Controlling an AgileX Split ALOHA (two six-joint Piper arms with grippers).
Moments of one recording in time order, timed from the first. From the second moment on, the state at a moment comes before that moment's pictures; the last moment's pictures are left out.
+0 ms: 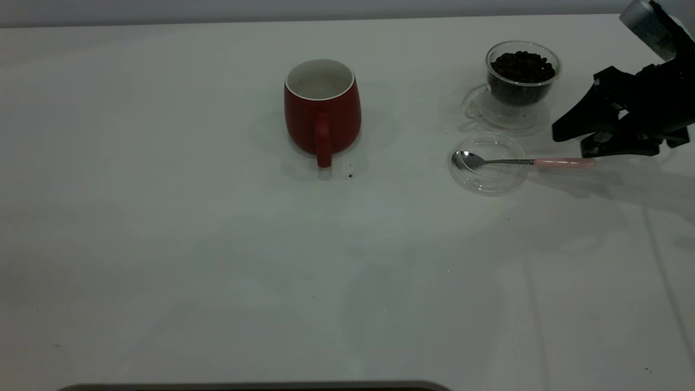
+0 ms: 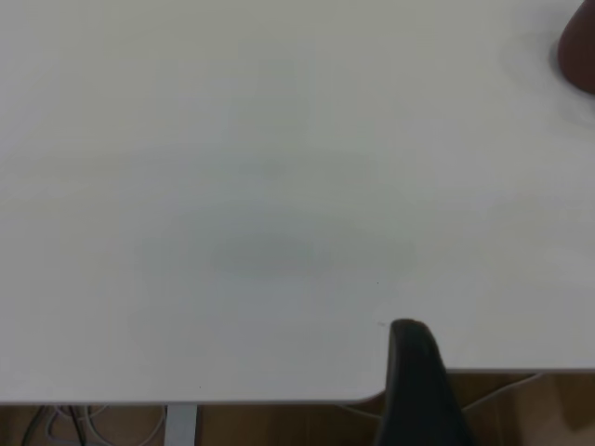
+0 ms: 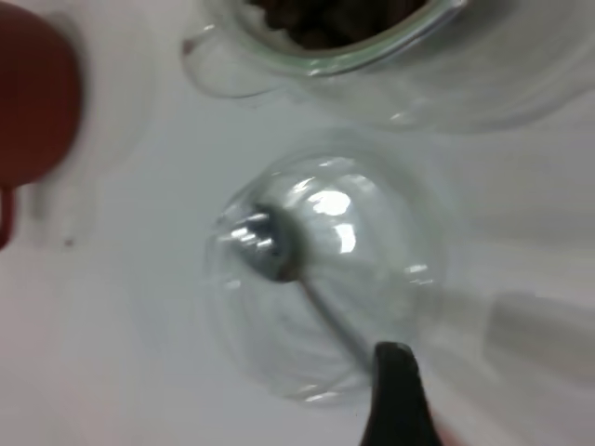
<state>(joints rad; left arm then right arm) -0.10 -0.02 -0.49 0.06 1.14 -0.11 -0.19 2.37 -1.12 1.41 0.61 -1.45</state>
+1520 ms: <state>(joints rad) -0.10 -0.02 -0.49 0.06 1.14 -0.11 0.23 1.13 -0.60 0.91 0.94 -0.63</state>
